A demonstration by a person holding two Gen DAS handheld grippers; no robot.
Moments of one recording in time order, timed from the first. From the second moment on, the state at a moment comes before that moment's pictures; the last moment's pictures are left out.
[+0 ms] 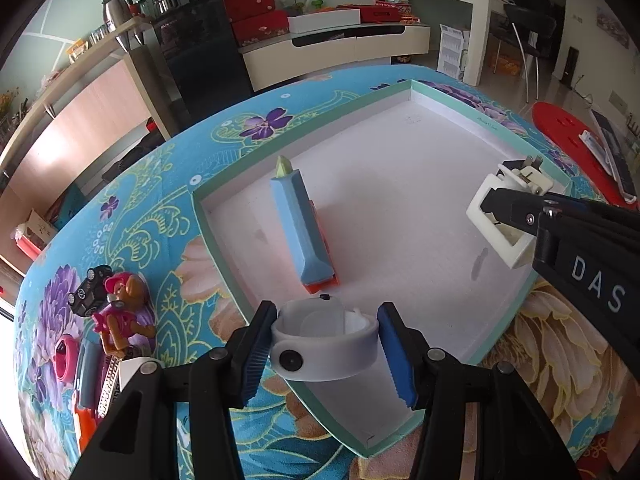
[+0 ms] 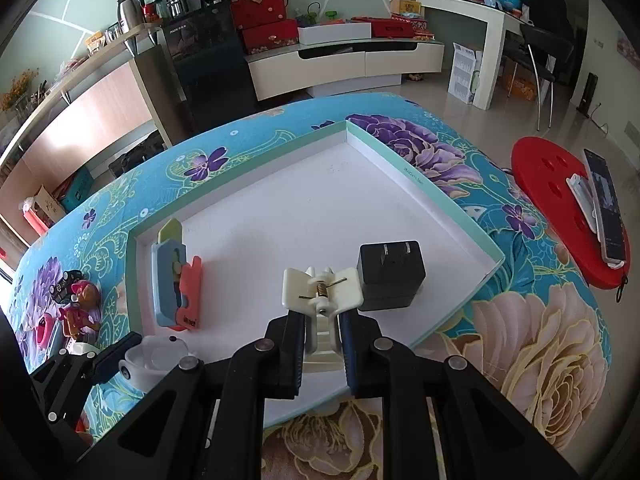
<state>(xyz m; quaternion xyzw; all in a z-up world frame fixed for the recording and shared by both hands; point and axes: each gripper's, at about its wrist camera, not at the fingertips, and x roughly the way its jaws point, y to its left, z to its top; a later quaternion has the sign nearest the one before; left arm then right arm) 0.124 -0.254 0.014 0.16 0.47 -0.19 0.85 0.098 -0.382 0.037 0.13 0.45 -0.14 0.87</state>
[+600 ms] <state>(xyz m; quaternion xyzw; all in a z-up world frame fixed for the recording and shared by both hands) 0.125 -0.246 0.016 0.15 0.47 -0.18 0.85 0.100 -0.380 0.034 0.12 0.46 -0.14 0.87</state>
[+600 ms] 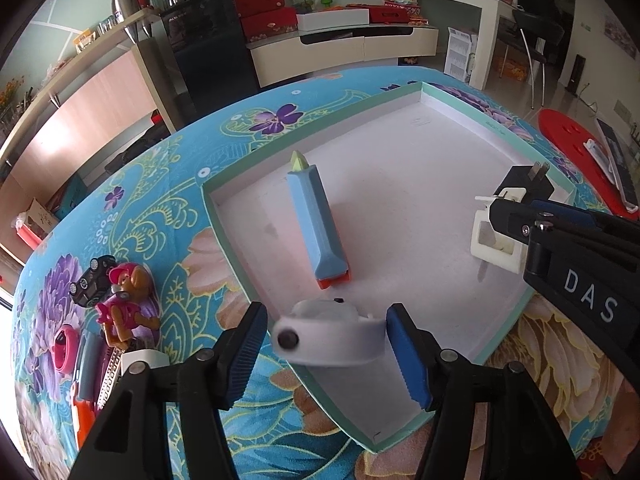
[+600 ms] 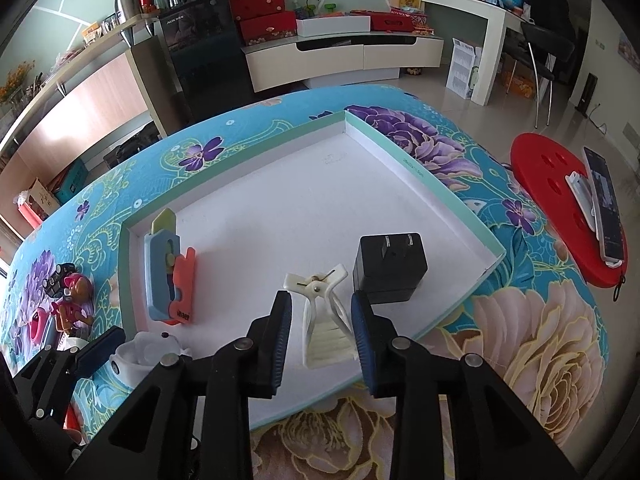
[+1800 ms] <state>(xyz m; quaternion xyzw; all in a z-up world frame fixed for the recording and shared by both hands) 0.141 -0.104 0.044 0.04 0.46 0.00 0.89 0.101 -0.352 0.057 0.10 0.43 -0.13 0.89</state>
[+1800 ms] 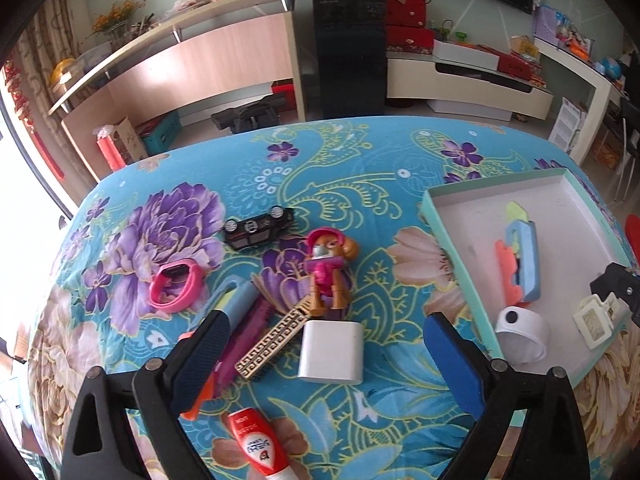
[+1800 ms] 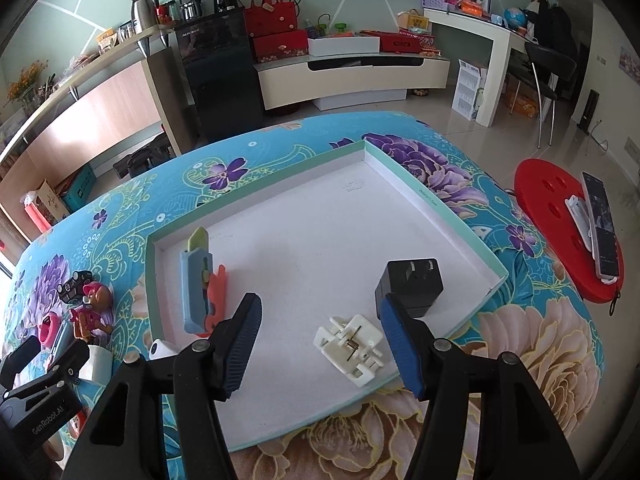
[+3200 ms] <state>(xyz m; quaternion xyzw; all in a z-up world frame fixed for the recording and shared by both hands) 0.095 0.062 0.014 -0.07 0.49 0.18 0.85 0.114 -0.144 0.024 -0.03 0.49 0.12 0.86</state>
